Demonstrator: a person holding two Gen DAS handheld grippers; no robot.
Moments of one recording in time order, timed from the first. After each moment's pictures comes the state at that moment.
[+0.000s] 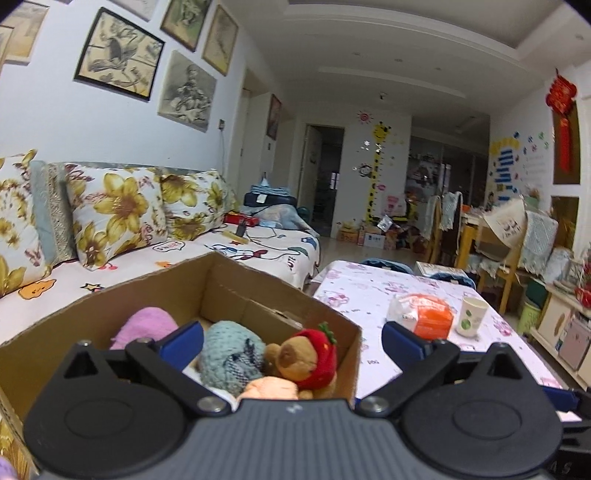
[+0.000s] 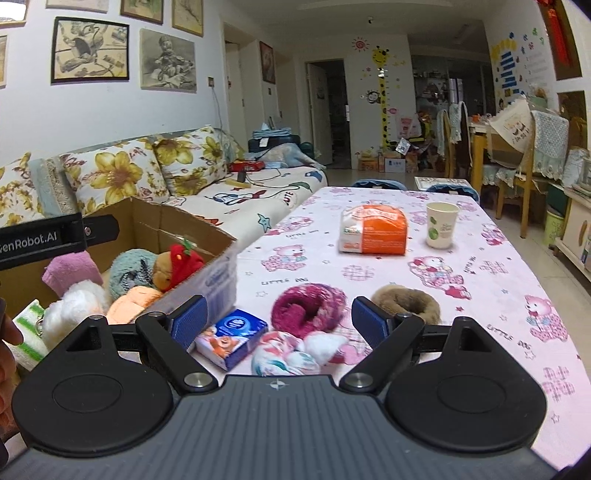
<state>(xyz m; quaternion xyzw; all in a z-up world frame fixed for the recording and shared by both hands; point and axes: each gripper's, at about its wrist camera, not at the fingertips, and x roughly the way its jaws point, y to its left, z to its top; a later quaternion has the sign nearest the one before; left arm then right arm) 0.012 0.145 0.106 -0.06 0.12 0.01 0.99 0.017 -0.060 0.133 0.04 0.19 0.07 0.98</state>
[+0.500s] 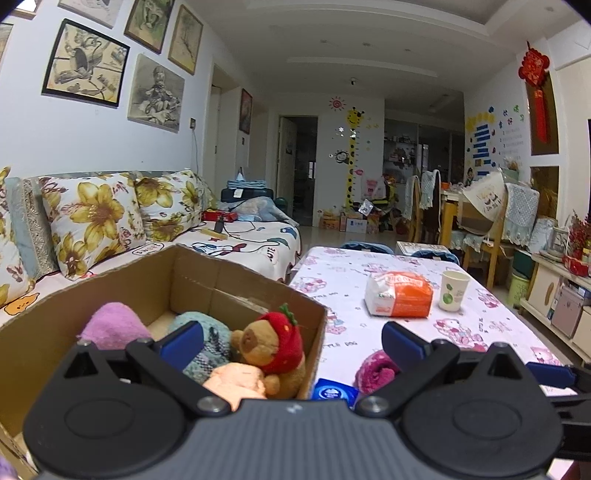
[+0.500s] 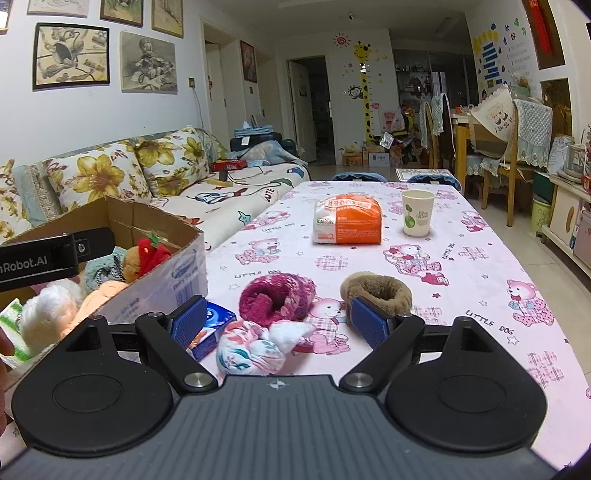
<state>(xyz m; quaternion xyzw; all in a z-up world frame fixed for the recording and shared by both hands) 0.013 0.115 0.099 -0.02 0.13 -0.02 0.99 0.025 -0.064 0.123 0.05 0.19 0.05 0.98</state>
